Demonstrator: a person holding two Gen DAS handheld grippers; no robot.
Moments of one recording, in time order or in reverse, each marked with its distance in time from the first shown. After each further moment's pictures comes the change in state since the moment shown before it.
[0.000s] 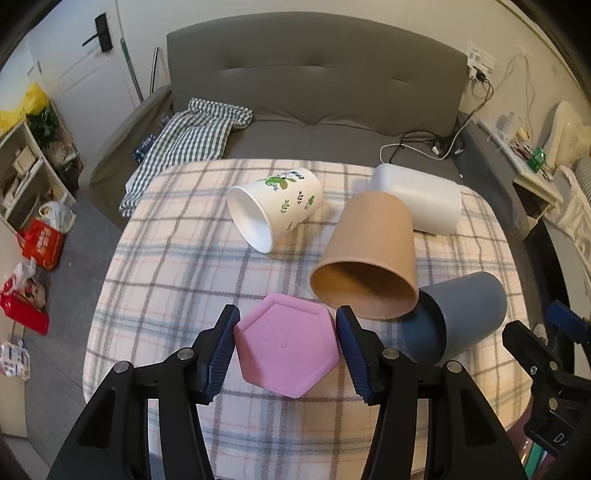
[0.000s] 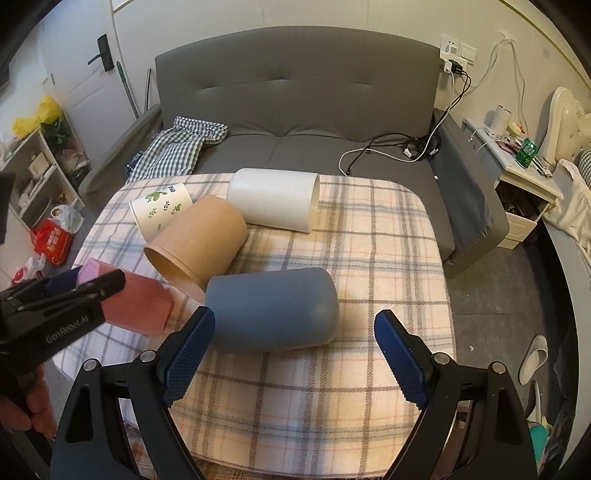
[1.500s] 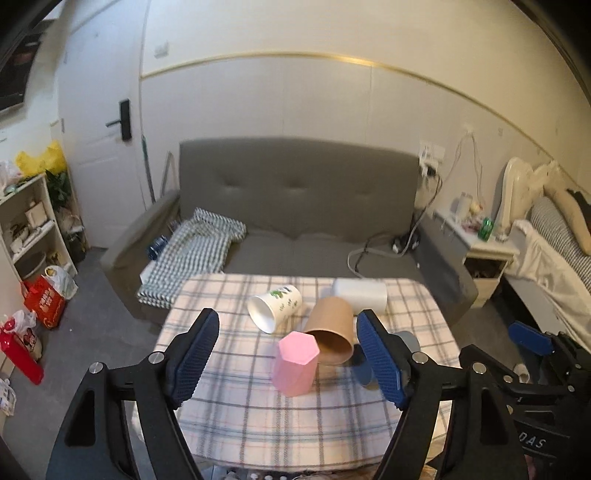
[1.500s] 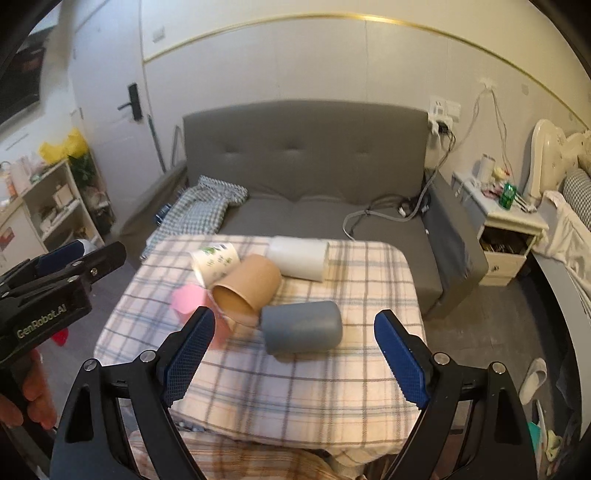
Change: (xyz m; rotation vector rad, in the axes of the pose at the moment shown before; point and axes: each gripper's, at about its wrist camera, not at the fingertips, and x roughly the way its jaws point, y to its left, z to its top) left arm -0.175 0.030 -0.040 -0.005 -0.461 -0.083; right arm -0.140 0.025 -0.032 -0.017 -0.282 0.047
